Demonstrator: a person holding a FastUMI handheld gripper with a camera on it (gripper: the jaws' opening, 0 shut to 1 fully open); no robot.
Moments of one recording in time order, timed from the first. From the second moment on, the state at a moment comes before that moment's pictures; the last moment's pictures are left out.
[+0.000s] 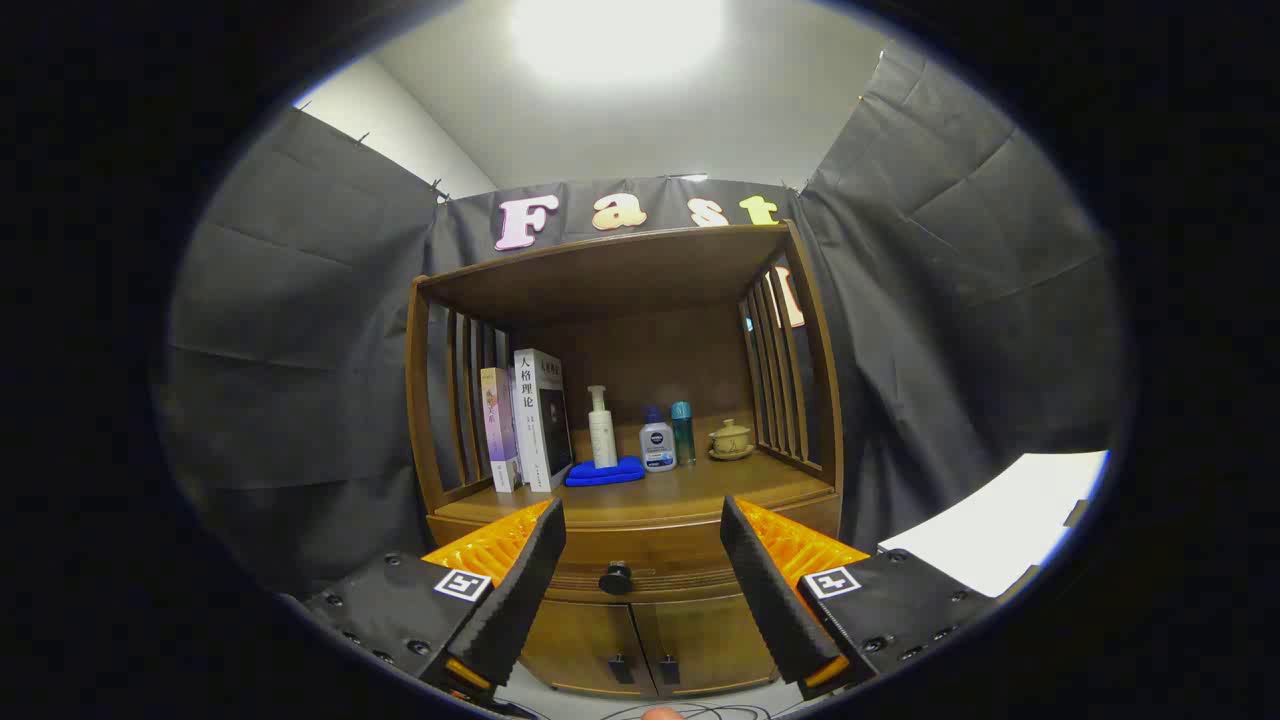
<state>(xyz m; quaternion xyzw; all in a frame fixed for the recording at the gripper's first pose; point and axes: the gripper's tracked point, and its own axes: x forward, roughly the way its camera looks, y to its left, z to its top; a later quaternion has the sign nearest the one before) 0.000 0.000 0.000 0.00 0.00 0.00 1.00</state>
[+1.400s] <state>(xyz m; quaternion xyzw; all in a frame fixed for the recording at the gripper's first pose) 0.078 0.008 -0.064 -0.01 0.03 0.03 1.00</state>
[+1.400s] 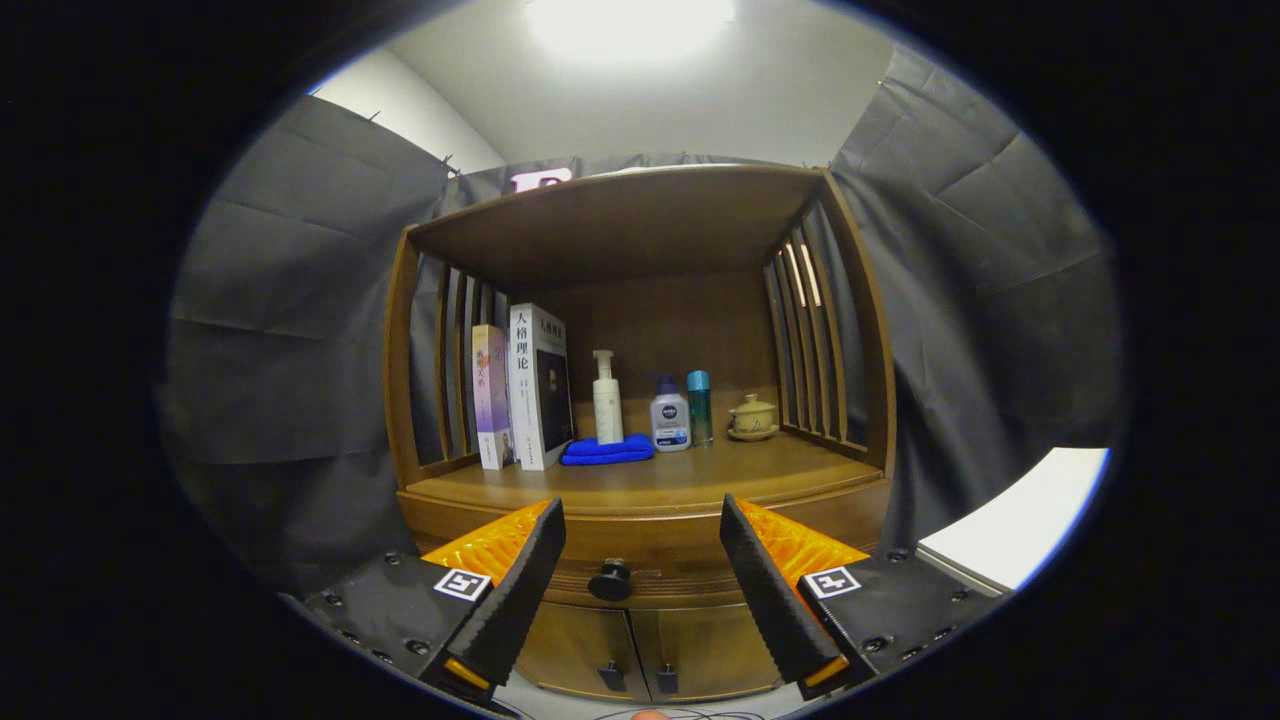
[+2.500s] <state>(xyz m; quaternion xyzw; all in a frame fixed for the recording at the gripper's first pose) 0.150 0.031 -0.194 -0.03 0.14 0.03 0.99</state>
